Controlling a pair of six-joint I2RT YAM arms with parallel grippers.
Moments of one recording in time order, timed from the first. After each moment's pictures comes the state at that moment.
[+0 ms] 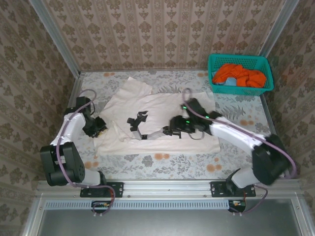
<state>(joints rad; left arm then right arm) 0.08 1.41 0.97 -0.95 0.20 -0.54 0.64 1.53 1.06 -0.44 -0.23 0.70</state>
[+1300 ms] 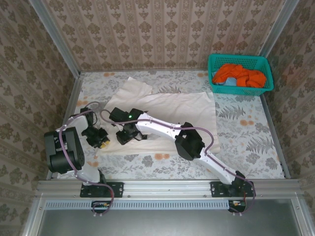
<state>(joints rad) 0.15 1.57 0.83 -0.87 0.24 -0.46 1.02 2.56 2.41 -1.06 -0.11 0.29</state>
